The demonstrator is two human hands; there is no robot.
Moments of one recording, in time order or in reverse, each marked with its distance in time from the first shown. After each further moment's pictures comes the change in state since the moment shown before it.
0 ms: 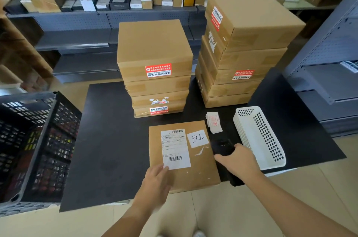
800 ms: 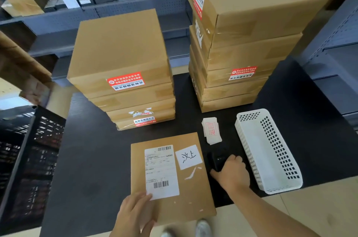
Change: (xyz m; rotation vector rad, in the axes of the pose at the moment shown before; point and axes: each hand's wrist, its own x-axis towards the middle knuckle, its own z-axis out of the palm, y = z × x) left_hand 0.015 -0.026 0.011 0.043 0.175 0.109; right_hand 0.100 0.031 0.068 -0.213 -0.094 0.026
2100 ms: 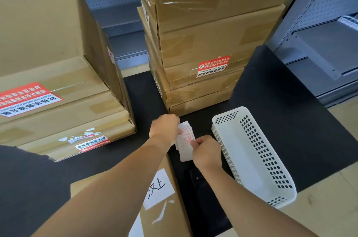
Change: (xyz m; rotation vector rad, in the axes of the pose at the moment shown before) left_hand 0.364 0.123 0.092 0.355 -0.453 -0.107; right_hand 0.114 -0.029 -0.007 0.600 0.095 0.145
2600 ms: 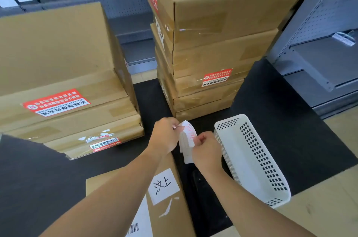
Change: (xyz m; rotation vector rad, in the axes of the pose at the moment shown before) left_hand -0.047 -0.014 -0.024 -0.541 0.223 -0.037; right_hand -0.036 -0.040 -0.027 0.062 0.091 -0.120
